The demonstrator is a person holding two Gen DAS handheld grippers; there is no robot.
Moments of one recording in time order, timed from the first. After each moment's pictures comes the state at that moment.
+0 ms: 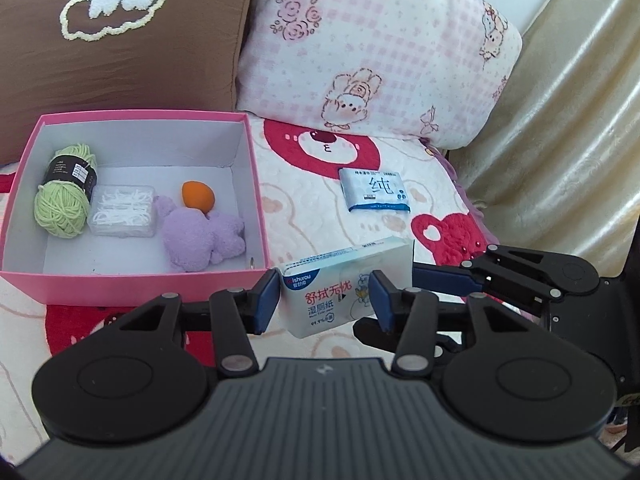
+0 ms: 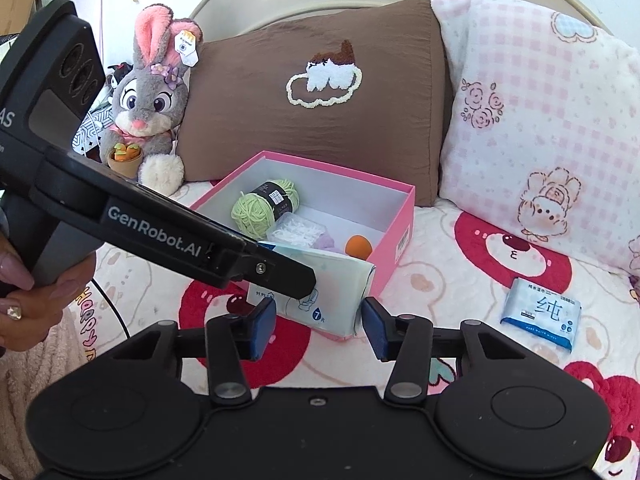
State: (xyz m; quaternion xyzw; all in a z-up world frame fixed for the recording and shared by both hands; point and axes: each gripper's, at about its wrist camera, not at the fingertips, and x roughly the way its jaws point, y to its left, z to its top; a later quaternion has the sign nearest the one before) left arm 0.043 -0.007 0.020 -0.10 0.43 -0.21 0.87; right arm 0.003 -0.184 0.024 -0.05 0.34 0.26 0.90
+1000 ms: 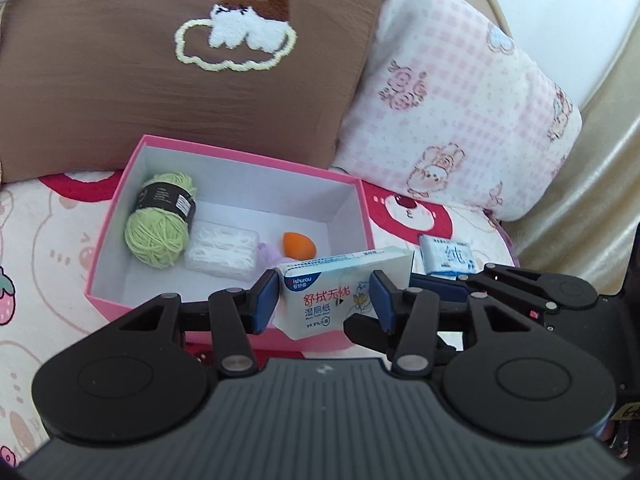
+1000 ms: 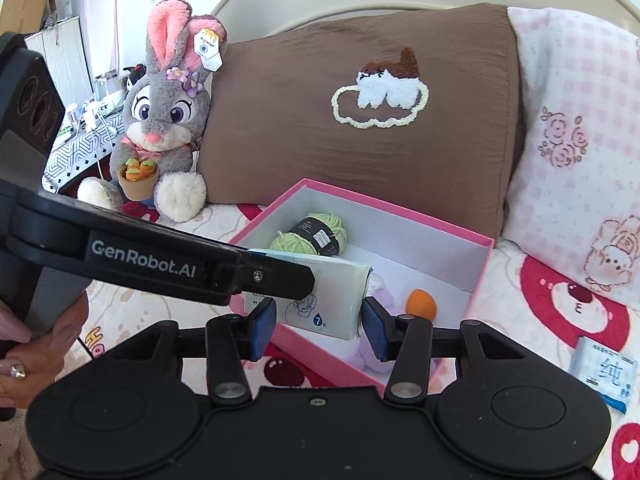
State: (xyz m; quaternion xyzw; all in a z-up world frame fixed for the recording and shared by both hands) left arm 0.066 0.094 0.017 -0.15 0.38 -0.13 0.90; right arm 0.068 -0.092 0.021 -0.05 0.34 0.29 0.89
